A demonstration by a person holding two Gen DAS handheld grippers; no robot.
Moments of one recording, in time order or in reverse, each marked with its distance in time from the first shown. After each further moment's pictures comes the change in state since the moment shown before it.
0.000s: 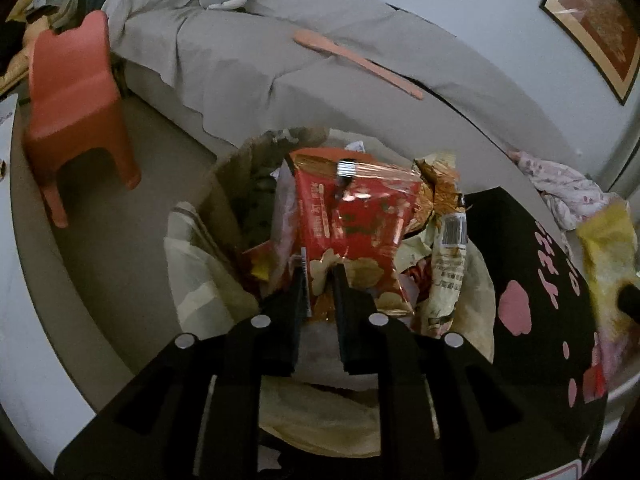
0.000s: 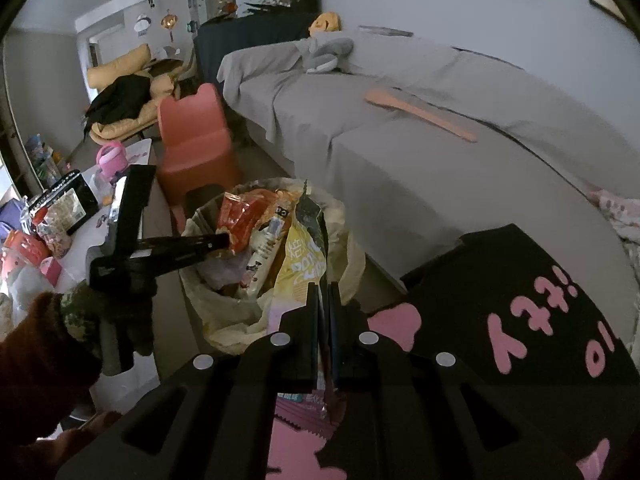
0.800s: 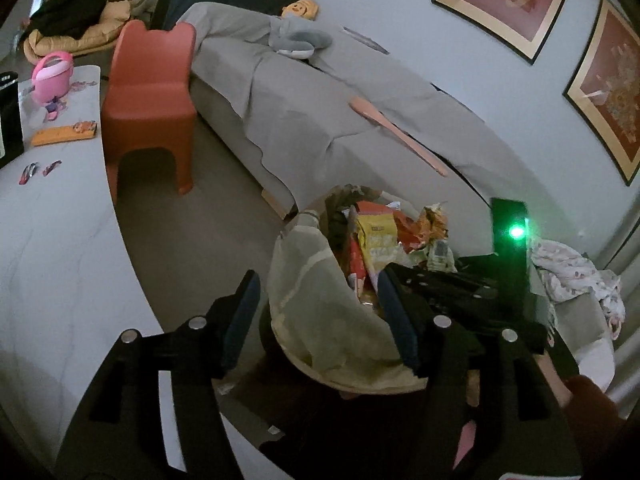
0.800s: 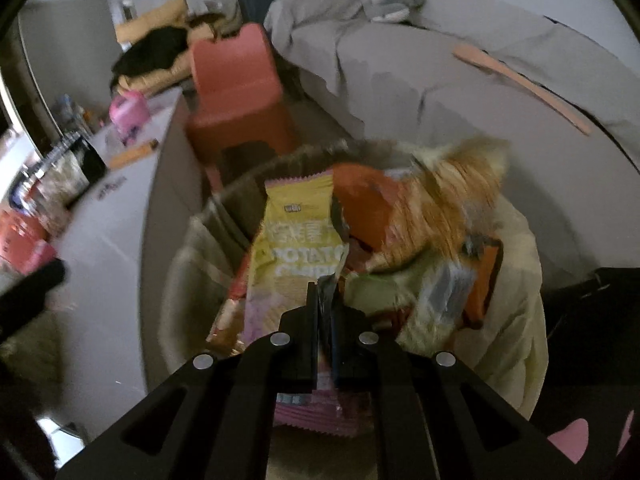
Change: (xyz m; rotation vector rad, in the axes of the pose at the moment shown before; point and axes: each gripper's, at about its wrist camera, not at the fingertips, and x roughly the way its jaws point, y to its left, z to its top) left arm -0.128 0.046 -0.053 -0.213 -0.210 0.051; right arm 0.194 0.090 0.038 -0.093 0.163 0.140
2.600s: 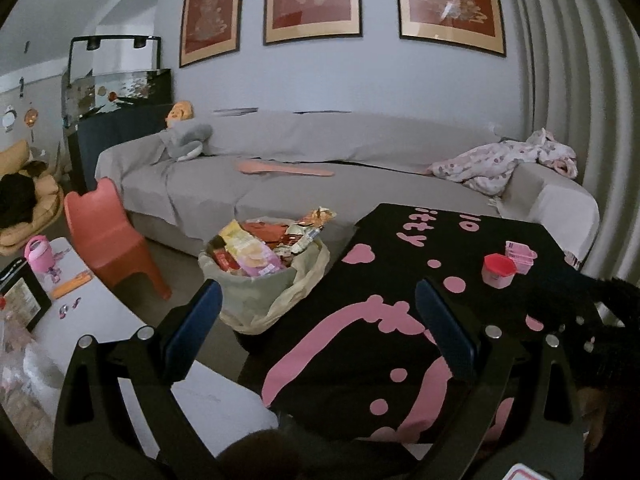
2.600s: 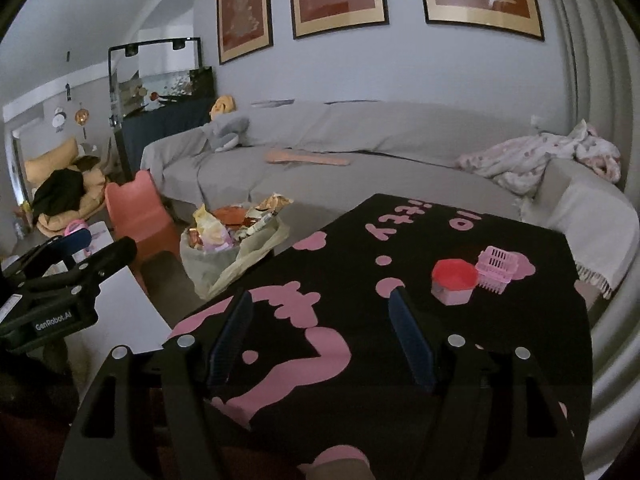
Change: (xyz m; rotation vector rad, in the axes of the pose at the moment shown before) left arm -0.206 -0.159 -0.129 0.576 -0.195 -0.081; right arm -0.376 0.072 -0.312 0.386 -0.460 -0.447
